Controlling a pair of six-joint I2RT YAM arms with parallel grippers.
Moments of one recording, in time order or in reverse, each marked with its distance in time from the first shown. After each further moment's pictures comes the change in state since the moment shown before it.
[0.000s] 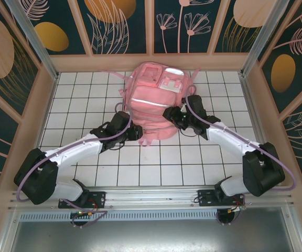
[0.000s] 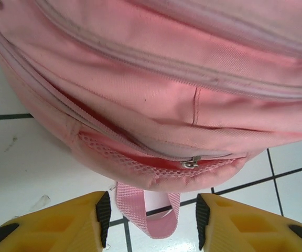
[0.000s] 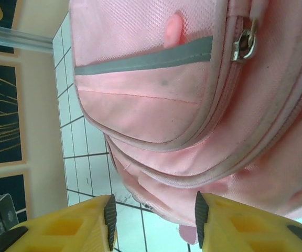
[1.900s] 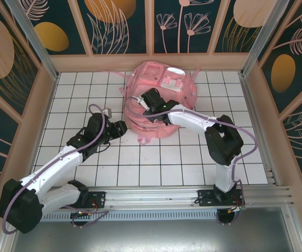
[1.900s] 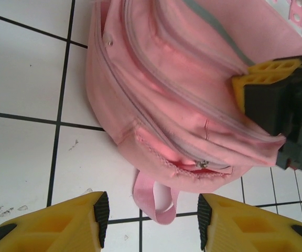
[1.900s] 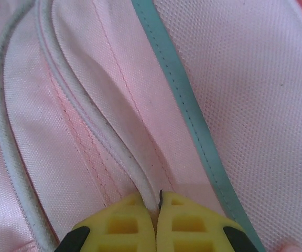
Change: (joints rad) left arm 0.177 -0.291 -0.129 -0.028 0.063 -0.095; right arm 0.255 0.518 0.573 -0.273 0.592 -1.244
